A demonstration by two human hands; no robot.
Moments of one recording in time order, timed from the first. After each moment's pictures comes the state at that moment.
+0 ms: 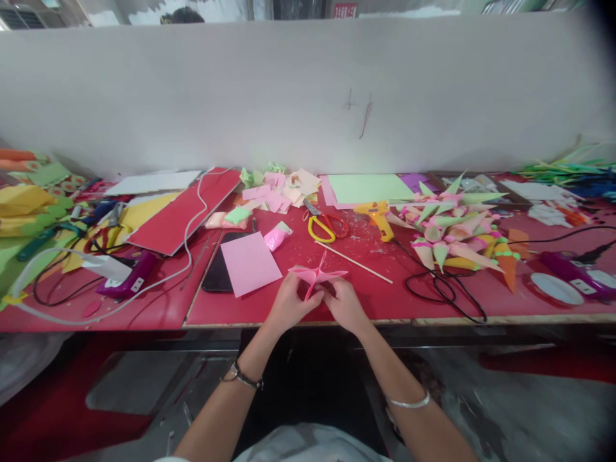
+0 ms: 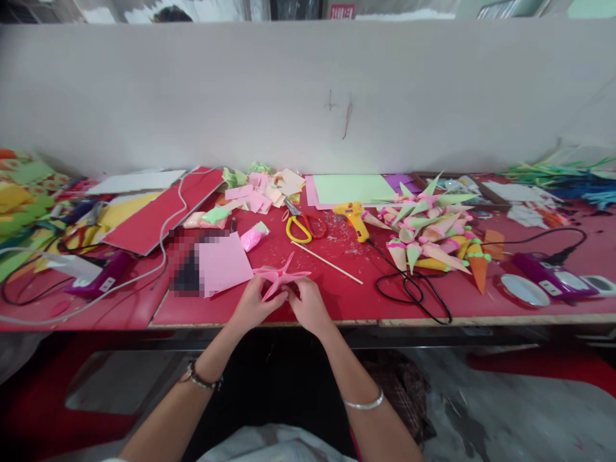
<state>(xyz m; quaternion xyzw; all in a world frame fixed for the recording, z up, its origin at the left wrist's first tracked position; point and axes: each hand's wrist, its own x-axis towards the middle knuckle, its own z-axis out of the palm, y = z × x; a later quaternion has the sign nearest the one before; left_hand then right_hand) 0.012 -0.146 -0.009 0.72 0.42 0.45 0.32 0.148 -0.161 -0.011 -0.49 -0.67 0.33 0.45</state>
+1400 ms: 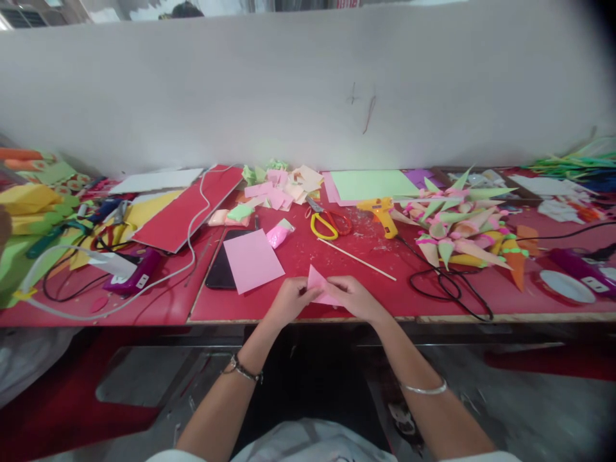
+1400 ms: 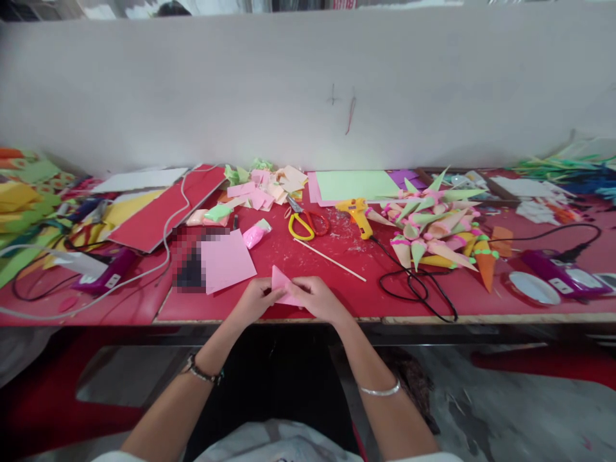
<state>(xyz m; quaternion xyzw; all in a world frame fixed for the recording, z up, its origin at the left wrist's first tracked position) 0.005 -0.143 -0.008 0.72 0.42 0.32 0.45 0.166 -0.160 0.003 -0.45 -0.65 0.50 0.34</state>
